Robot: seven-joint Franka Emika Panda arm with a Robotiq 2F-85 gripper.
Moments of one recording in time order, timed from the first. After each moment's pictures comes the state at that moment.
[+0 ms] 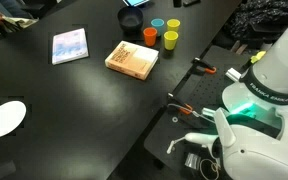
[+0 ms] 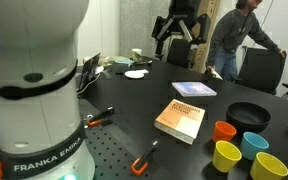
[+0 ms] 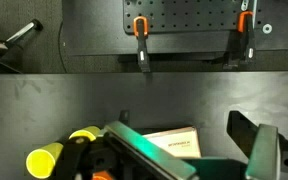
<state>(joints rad) -0.04 -0.53 -0.01 -2.66 -0.11 1.89 -0.01</state>
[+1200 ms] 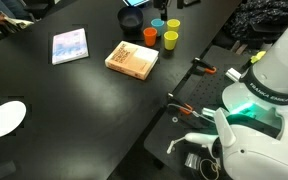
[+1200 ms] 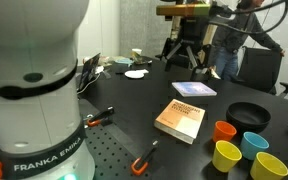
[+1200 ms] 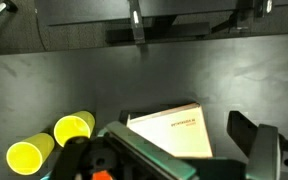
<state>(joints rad) -0.04 -0.34 -0.08 -2.68 -0.08 2.19 -0.02</state>
